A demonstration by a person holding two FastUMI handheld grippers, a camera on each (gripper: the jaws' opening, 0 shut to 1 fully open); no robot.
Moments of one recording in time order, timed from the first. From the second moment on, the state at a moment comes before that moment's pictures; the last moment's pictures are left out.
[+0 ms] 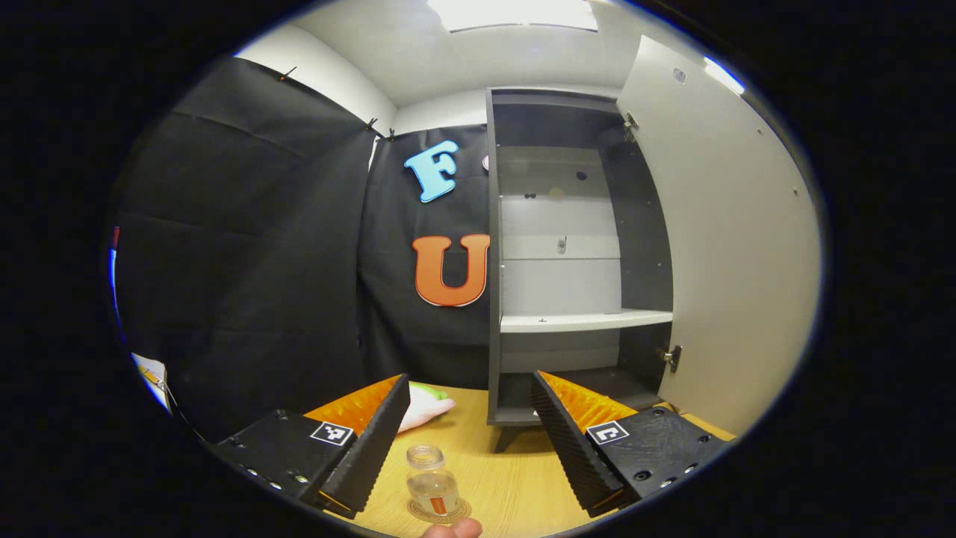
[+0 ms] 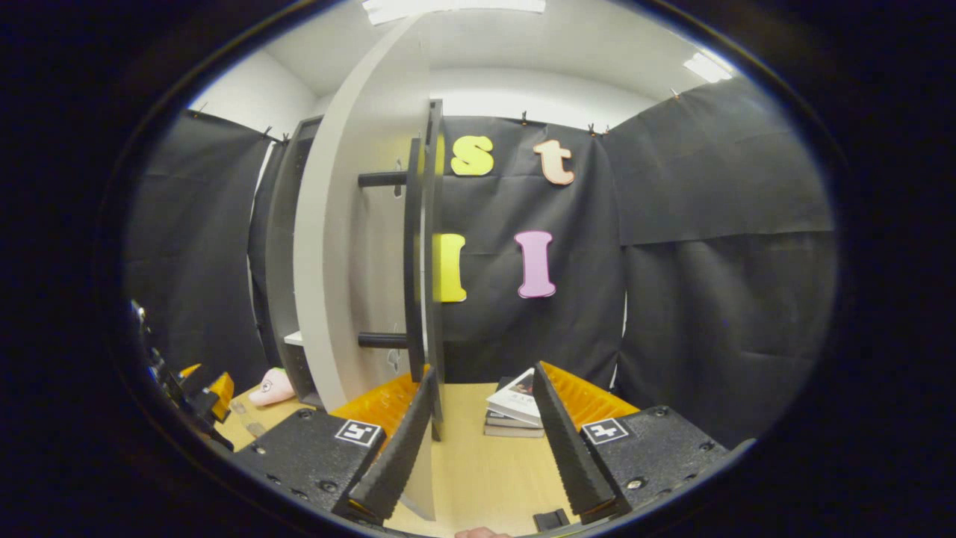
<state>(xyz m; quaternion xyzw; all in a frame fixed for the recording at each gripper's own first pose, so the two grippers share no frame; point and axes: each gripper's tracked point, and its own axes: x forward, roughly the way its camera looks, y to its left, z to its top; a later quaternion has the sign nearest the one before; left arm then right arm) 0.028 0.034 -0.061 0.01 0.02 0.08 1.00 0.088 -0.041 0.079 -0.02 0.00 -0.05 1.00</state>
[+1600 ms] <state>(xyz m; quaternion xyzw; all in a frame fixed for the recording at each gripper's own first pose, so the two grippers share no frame) -0.010 0.012 0.004 0.01 0.01 0.02 1.00 0.037 0.041 0.062 0.01 0.00 0.17 0.99</state>
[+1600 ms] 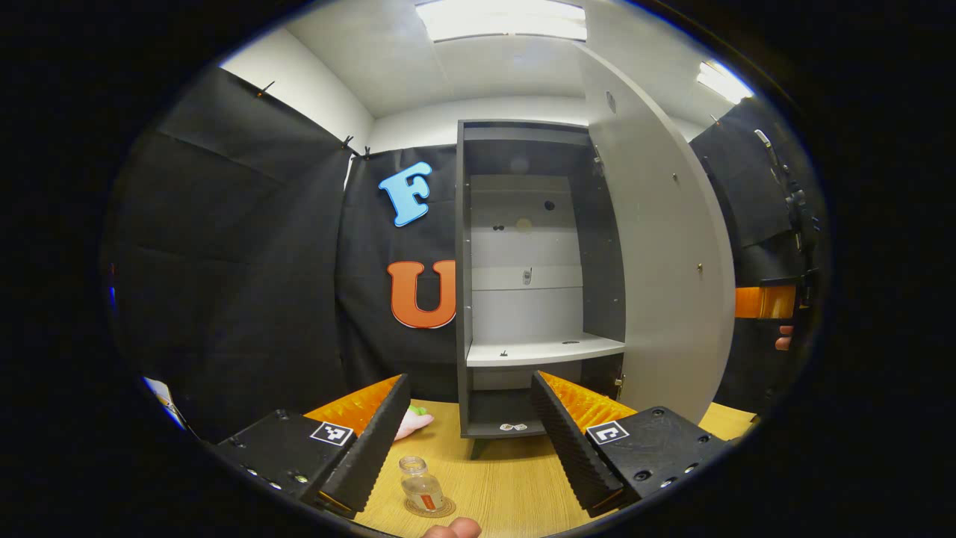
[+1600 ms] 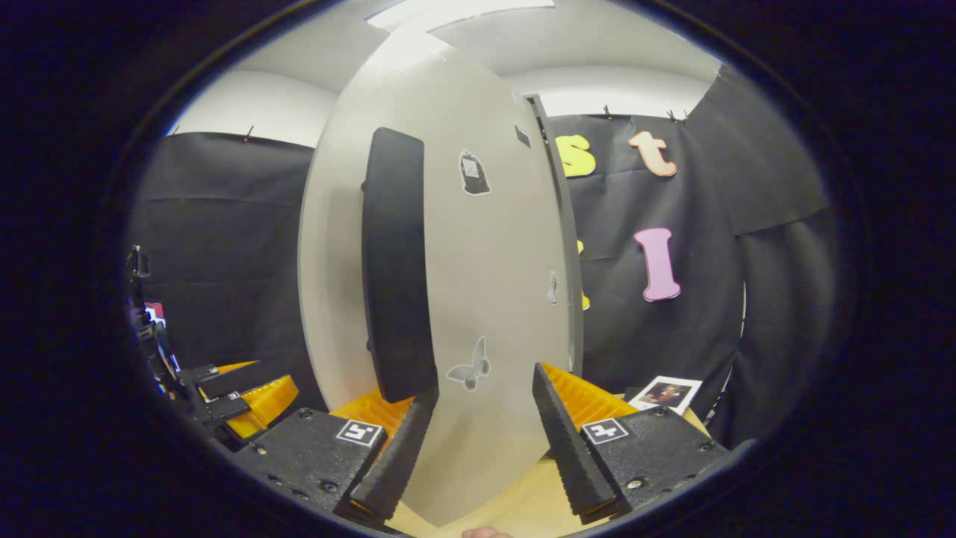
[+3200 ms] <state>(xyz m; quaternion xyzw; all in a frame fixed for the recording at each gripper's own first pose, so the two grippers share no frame) -0.023 0.065 -0.008 0.00 0.02 0.05 1.00 0.038 0.065 0.080 -0.01 -0.06 0.13 0.99</state>
